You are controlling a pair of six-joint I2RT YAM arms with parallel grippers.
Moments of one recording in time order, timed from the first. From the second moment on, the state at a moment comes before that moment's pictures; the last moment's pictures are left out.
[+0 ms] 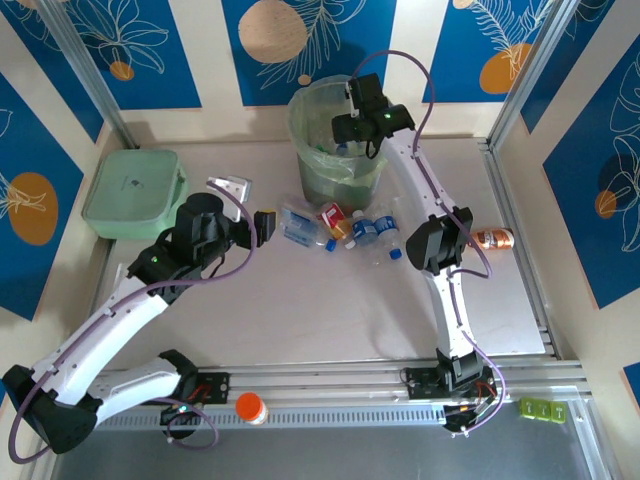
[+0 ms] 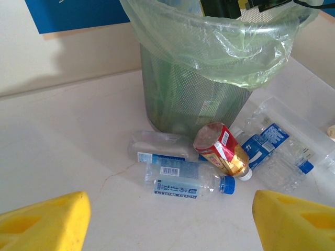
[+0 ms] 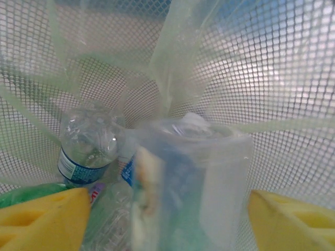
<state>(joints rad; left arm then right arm) -0.62 1.00 1.05 -0.47 -0.16 -0.18 0.39 2.34 2.61 -1.01 0.19 0.09</state>
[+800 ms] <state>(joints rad) -0.62 0.96 1.08 -0.52 -0.11 -0.32 0.51 1.51 1.90 -0.84 0.03 0.20</state>
